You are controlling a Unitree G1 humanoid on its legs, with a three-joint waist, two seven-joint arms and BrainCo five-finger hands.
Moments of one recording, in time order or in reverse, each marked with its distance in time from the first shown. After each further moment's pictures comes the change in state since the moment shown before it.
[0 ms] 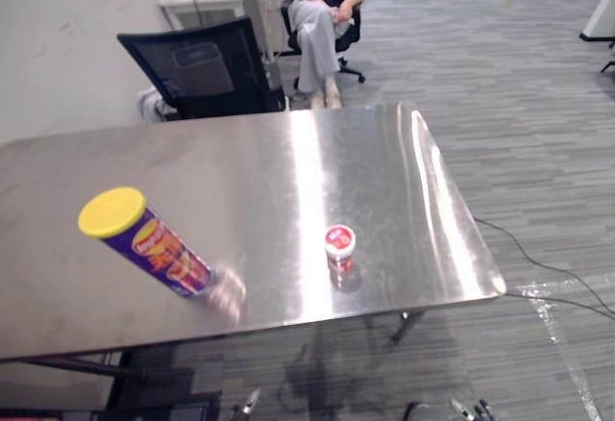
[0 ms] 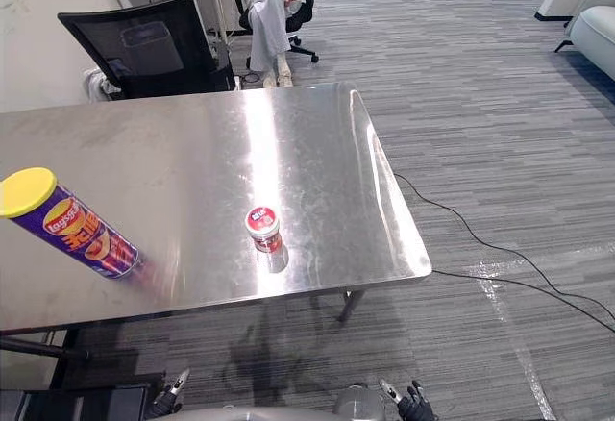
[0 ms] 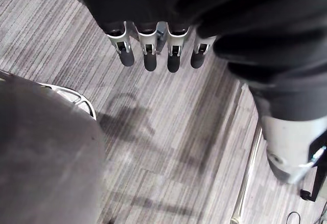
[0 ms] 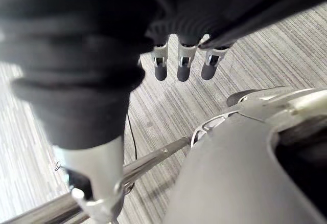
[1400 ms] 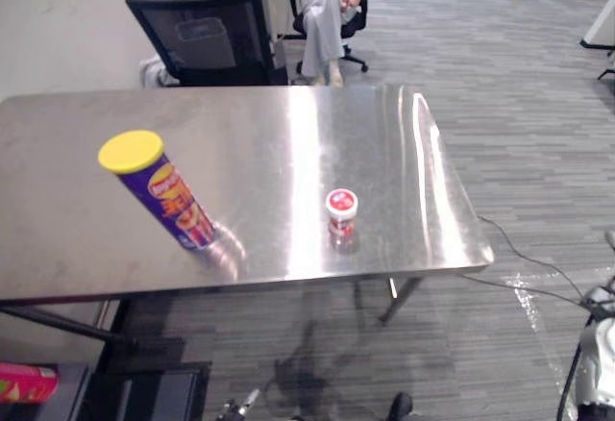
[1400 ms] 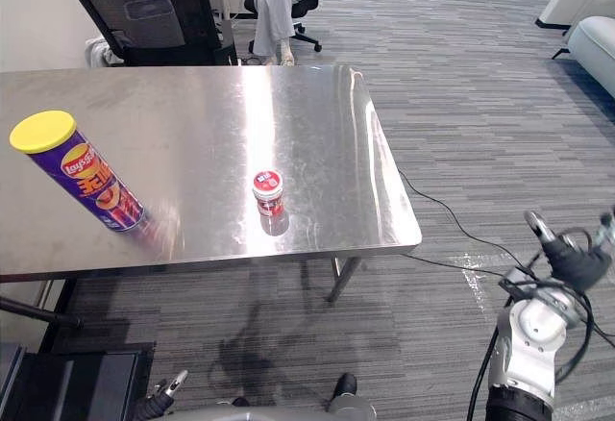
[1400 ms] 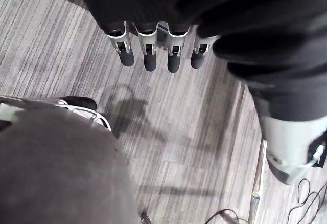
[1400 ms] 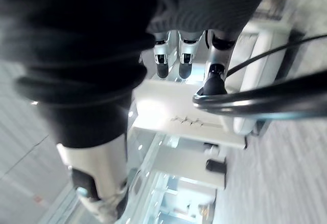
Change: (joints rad) left arm 0.101 0.049 0.012 -0.187 0.185 0.028 -0.014; right arm -0.169 -0.235 -0.362 -1.116 -0.276 0.027 -0.327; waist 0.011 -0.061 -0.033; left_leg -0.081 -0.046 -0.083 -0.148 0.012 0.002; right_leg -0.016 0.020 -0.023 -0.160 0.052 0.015
